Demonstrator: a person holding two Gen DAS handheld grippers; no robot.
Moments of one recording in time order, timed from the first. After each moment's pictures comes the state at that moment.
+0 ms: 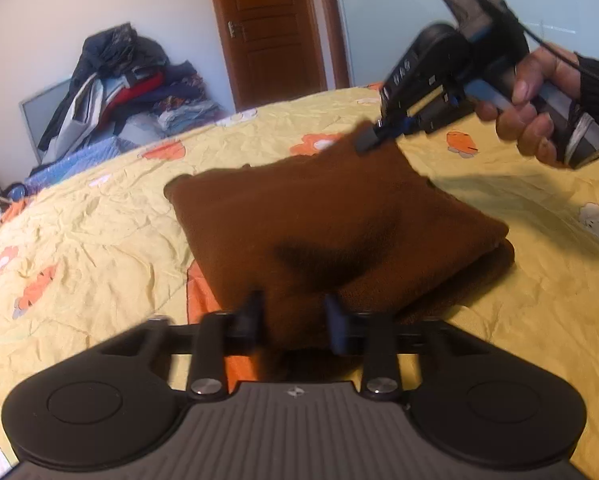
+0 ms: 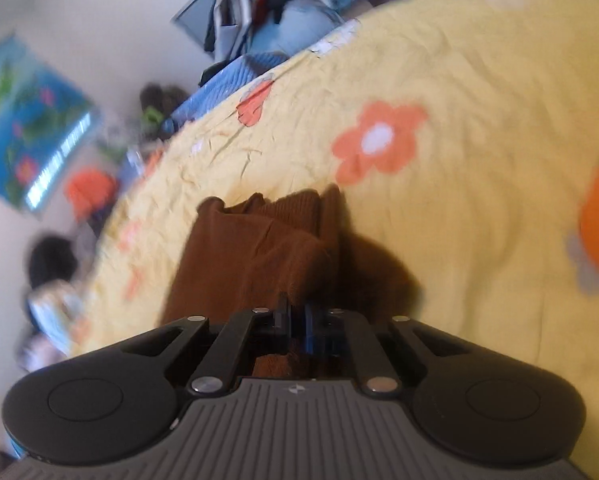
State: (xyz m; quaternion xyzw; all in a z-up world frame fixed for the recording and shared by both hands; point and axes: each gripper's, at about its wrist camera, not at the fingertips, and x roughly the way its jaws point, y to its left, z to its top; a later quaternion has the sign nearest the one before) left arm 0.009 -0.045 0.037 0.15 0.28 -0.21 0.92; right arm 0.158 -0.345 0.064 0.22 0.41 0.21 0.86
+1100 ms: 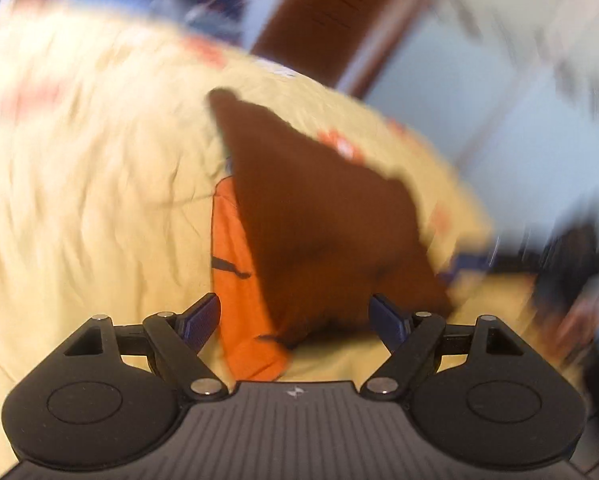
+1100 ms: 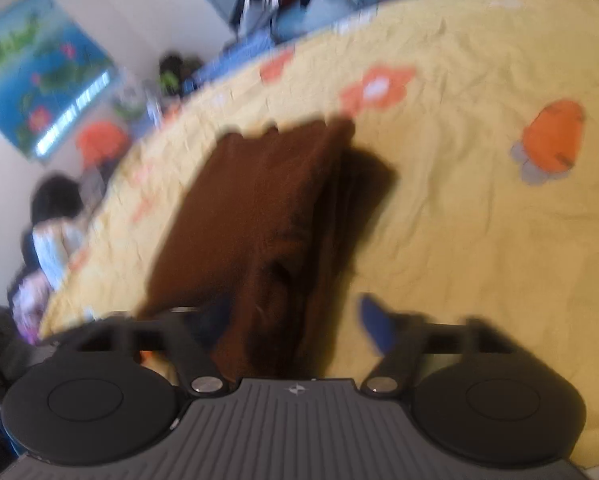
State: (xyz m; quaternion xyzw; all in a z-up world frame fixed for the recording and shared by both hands) left arm 0.040 0.073 0.029 -0.24 0.40 -0.26 0.84; right arm 0.055 -0.374 0.051 0.24 0.41 0.24 0.84
